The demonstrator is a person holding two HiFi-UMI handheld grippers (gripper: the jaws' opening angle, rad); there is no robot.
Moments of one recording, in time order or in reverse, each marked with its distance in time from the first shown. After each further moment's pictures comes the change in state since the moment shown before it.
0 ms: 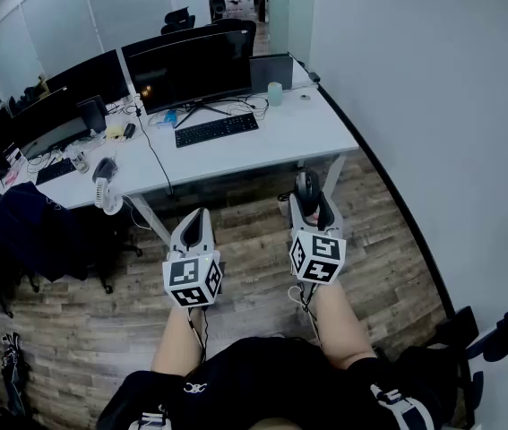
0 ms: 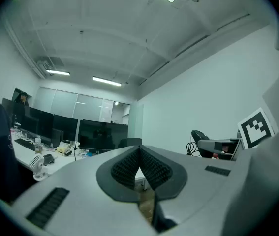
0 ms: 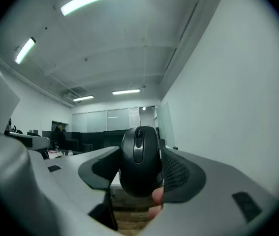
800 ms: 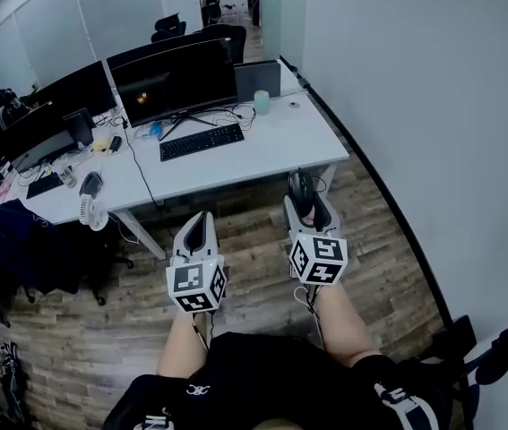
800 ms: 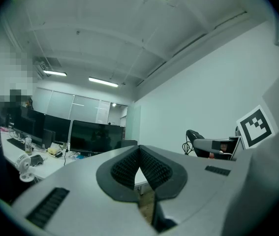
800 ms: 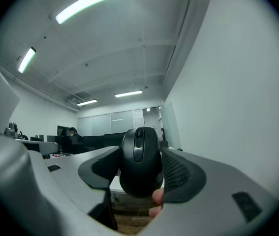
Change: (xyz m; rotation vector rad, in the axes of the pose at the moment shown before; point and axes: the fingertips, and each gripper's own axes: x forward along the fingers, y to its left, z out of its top) left arm 0.075 -0.065 -0.003 0.005 -0.027 -0.020; right arm 0.047 -0.067 0.010 0.030 -0.019 0.079
